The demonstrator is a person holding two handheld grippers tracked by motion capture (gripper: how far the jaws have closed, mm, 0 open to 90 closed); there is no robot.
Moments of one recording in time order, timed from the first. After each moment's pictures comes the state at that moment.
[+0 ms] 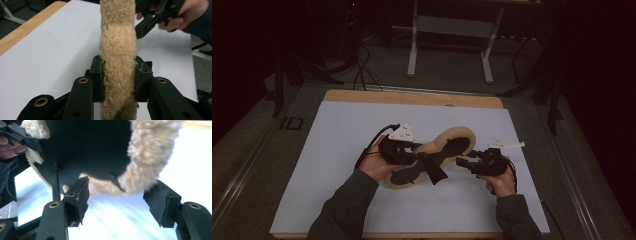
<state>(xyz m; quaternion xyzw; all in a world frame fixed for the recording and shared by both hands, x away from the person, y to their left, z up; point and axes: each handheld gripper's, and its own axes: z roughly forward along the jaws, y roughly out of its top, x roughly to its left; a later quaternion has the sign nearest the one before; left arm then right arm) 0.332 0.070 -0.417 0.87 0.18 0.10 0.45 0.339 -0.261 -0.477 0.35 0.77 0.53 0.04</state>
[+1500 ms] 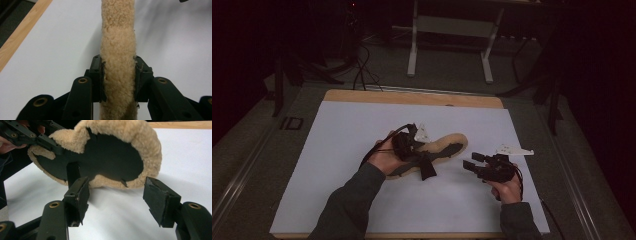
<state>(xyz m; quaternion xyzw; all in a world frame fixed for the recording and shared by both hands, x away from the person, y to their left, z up) 0.348 0.032 -0.425 0.92 0.17 0.16 0.32 0.324 -0.278 -0.483 0.38 0.75 0.54 0.06</state>
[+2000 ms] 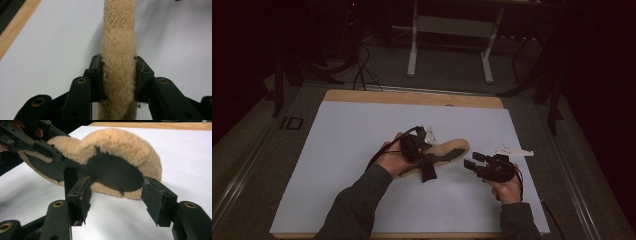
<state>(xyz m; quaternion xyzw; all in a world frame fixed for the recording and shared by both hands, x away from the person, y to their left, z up) 0.347 0.011 -0.431 0.93 0.17 0.16 0.30 0.324 -0.277 -0.485 0.39 0.75 0.53 0.08</state>
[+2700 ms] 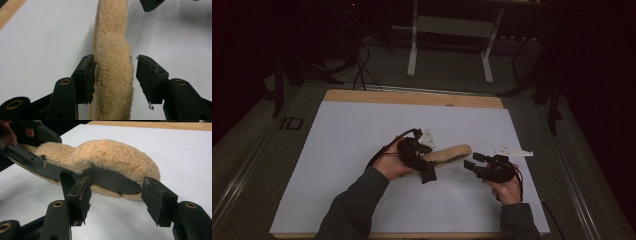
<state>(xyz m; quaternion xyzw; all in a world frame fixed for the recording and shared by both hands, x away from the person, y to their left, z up) 0.340 0.023 -0.428 0.92 0.16 0.10 0.35 0.322 -0.276 -0.484 0.39 0.76 0.52 0.09</state>
